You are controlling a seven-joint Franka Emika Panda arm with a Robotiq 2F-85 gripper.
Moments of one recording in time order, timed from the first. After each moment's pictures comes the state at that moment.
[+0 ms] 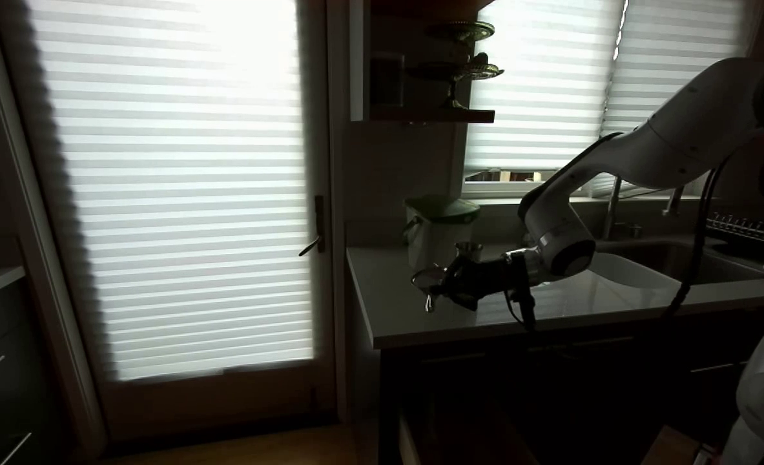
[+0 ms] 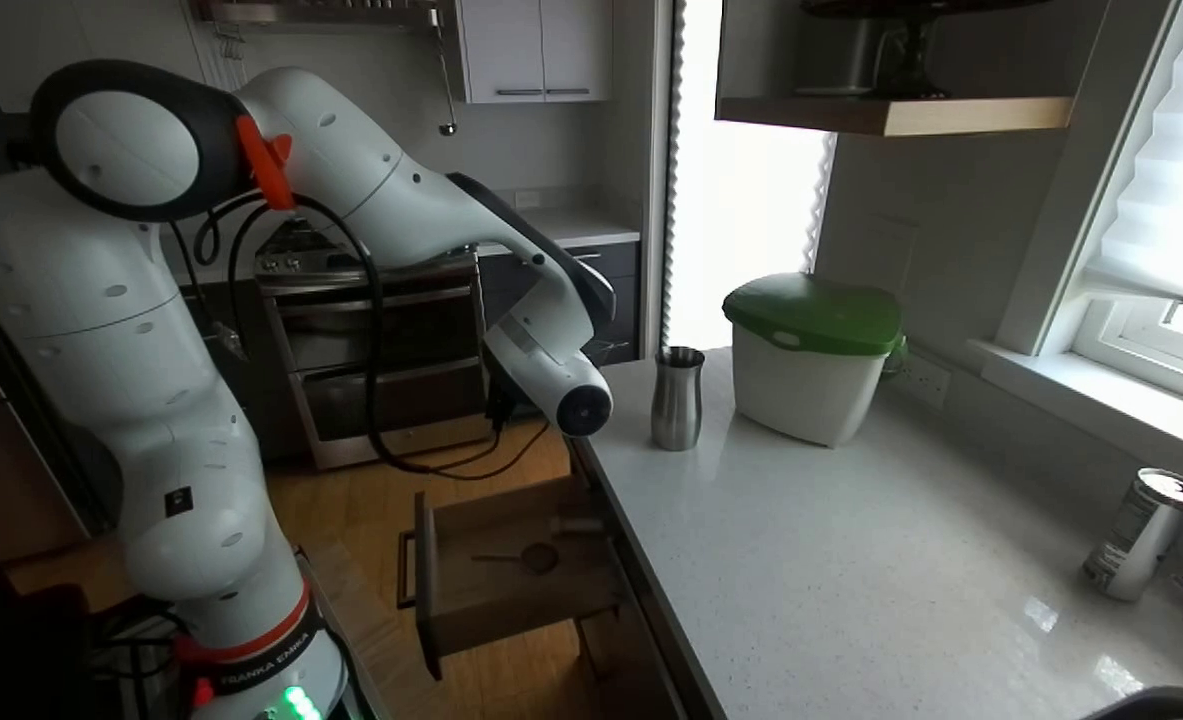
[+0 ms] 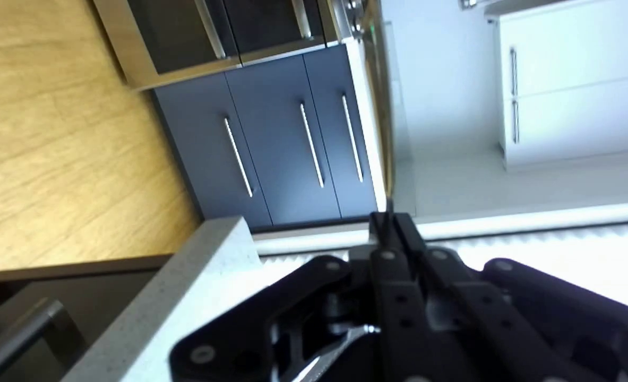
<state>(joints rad) -0.14 -0.08 -0.06 -2.56 1.67 1.92 -0.69</state>
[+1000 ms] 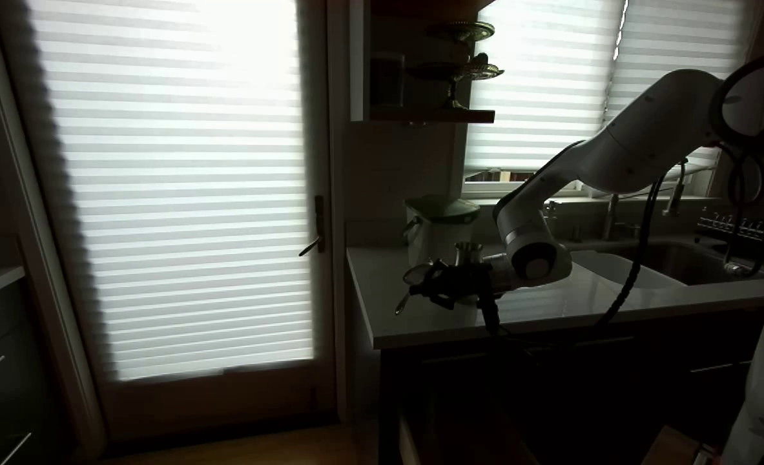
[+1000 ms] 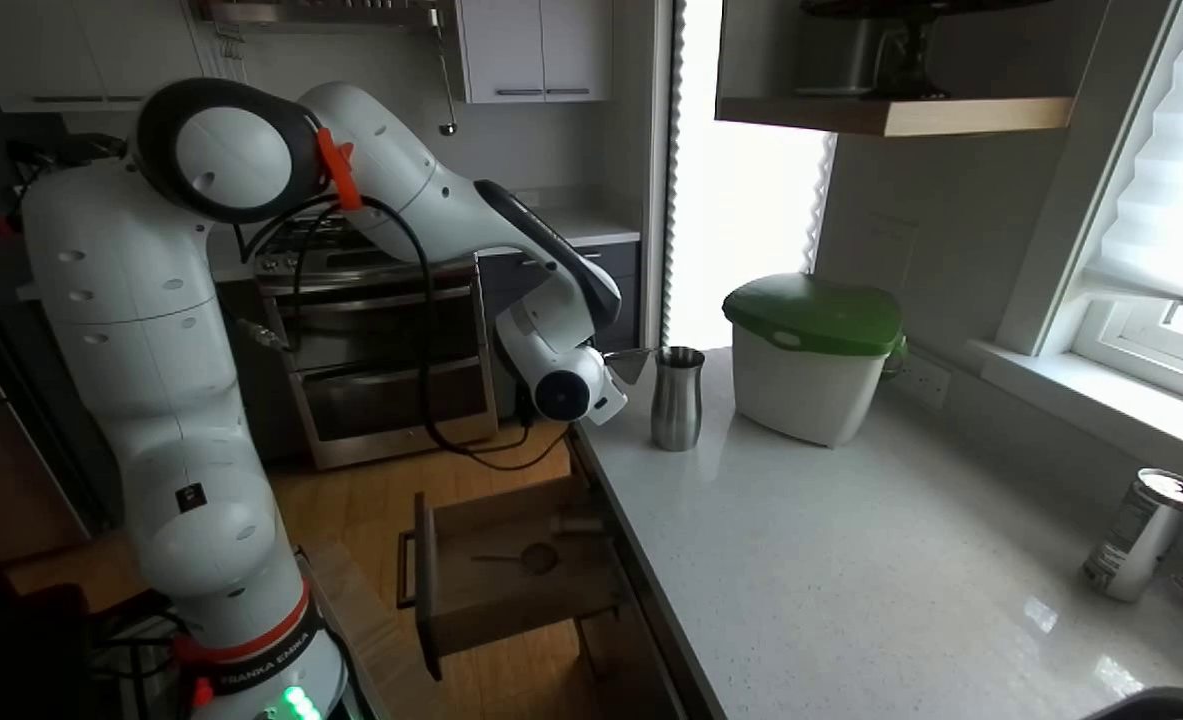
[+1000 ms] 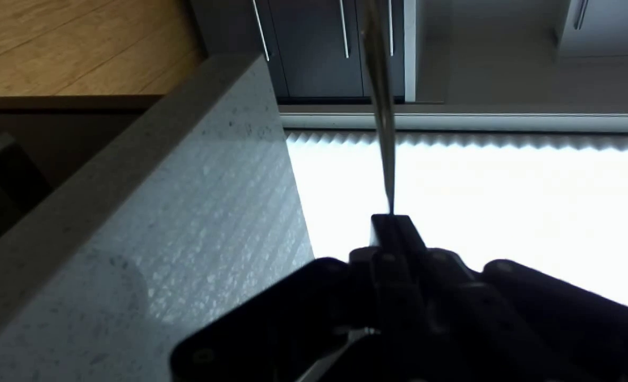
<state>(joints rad) -0.05 0.05 -0.01 -2.43 2.00 2.26 -0.92</state>
